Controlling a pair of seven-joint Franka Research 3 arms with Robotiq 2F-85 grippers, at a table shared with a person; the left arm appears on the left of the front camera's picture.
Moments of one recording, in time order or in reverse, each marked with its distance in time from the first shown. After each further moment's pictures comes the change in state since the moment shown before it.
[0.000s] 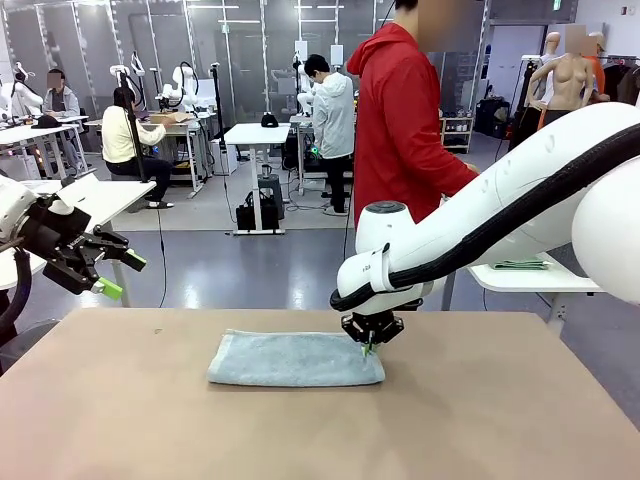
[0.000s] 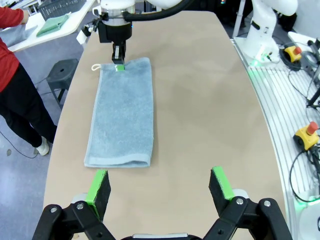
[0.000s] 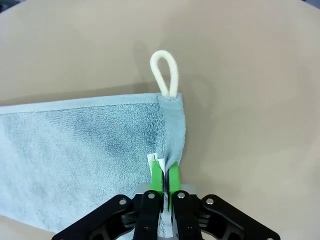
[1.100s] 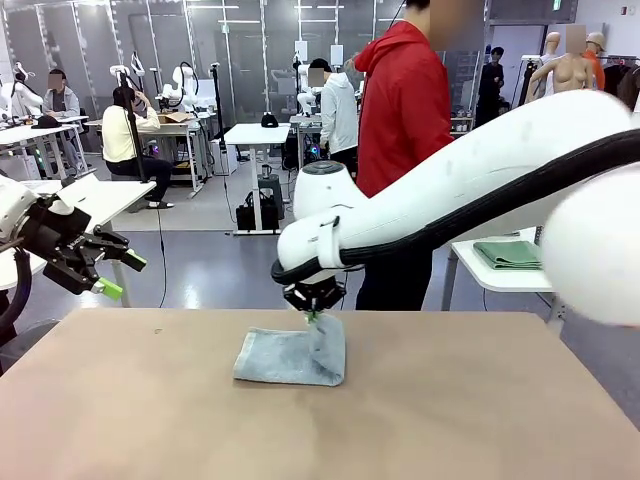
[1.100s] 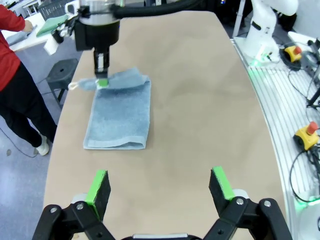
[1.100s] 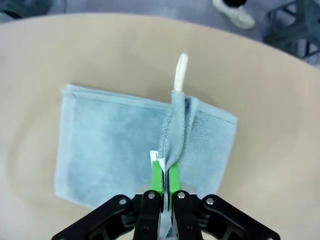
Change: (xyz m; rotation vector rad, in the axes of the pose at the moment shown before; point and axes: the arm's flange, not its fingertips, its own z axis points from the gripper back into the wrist) left arm 0.000 0.000 0.000 0.000 0.000 0.000; right arm 0.010 0.139 0.061 0.065 -0.072 0.179
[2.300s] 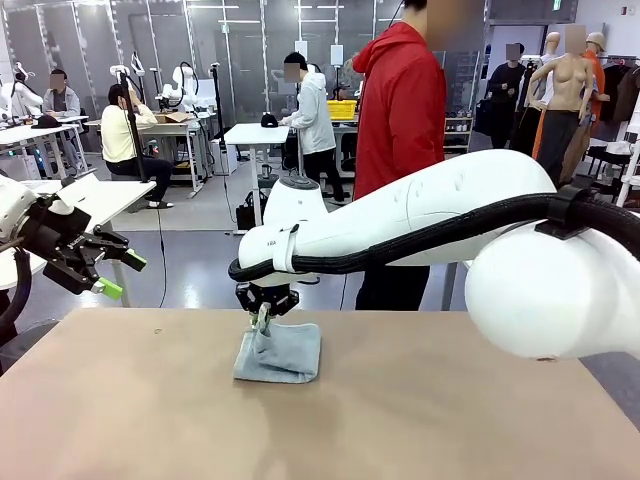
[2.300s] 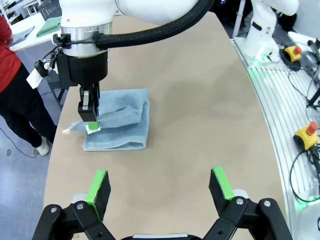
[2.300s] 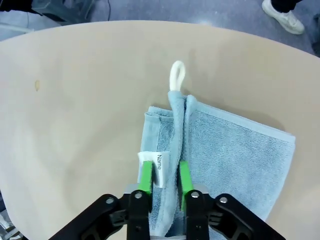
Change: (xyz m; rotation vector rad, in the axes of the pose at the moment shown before) left arm 0.000 0.000 0.000 0.000 0.000 0.000; right arm 0.015 0.062 -0.030 0.211 -0.003 -0.061
